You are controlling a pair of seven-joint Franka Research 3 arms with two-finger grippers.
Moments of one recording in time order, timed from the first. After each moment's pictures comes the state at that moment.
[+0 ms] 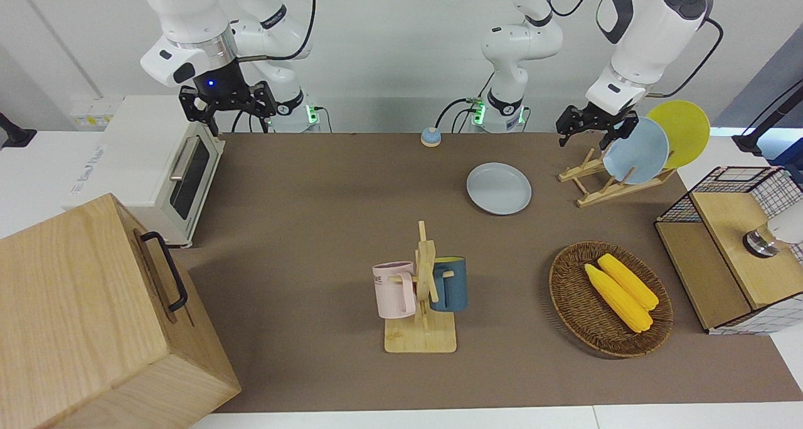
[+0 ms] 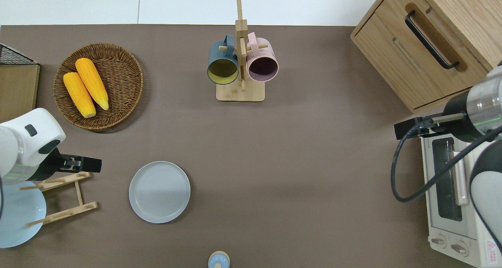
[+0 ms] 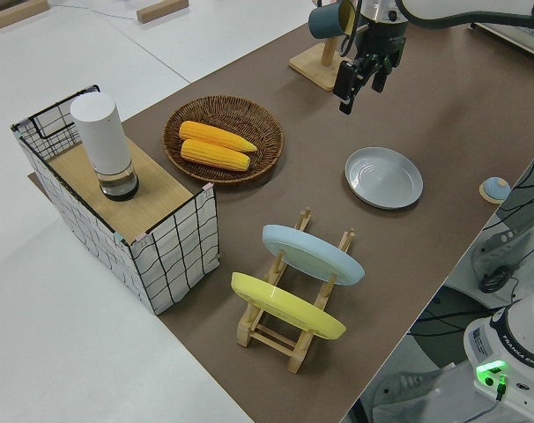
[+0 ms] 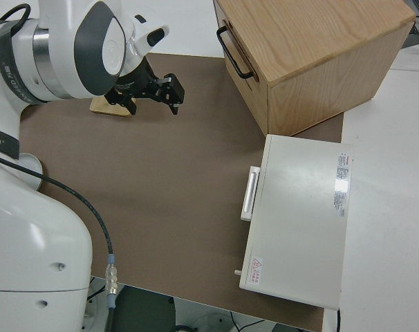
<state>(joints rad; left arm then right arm) 0.09 -0.18 -0.11 -2.00 -0.05 1.77 0.11 -0.15 0.02 0.27 -1.49 -0.02 1.48 0.04</state>
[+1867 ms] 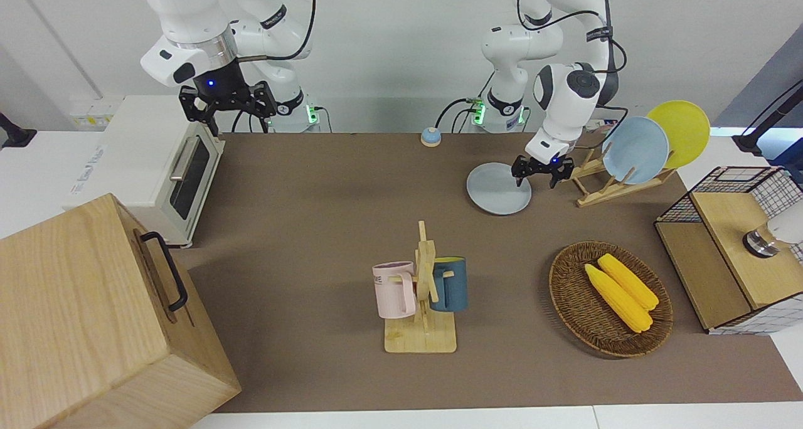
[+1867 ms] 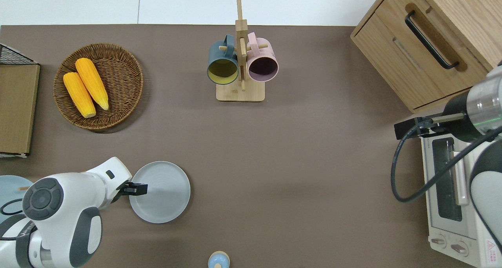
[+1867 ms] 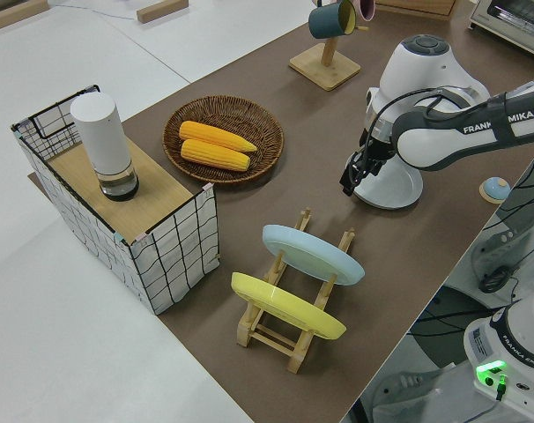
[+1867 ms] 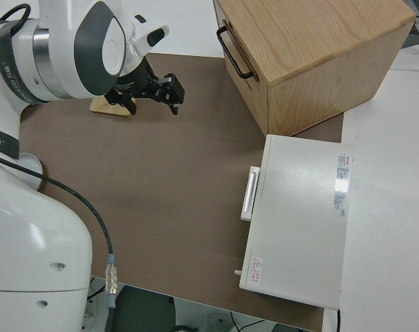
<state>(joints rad) 0.08 -0.19 -0.17 -2.58 -0.05 2.41 0.07 -0.15 0.02 0.27 -1.49 -0.02 1.48 0.04</state>
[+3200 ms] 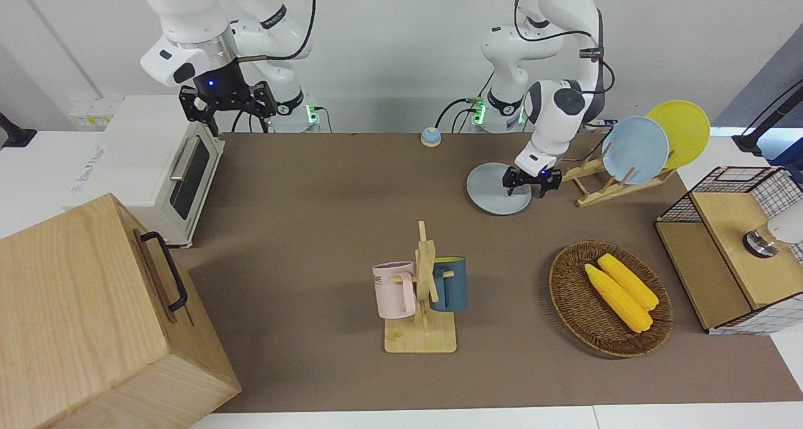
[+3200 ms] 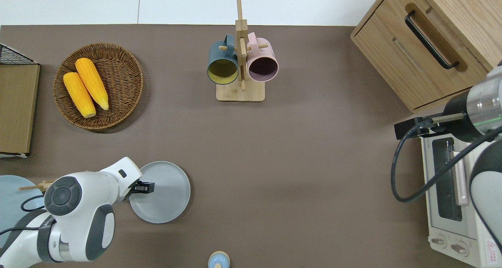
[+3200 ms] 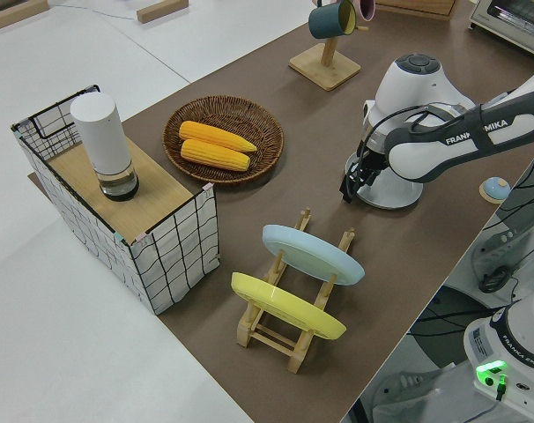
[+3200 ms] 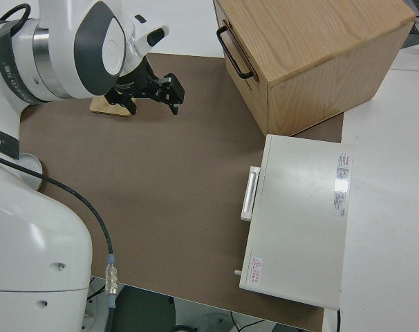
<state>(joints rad) 0.07 -0.10 -0.19 -2.60 -0.05 2.52 0.04 -0.15 0.02 0.27 -1.49 -0.02 1.48 0.04</state>
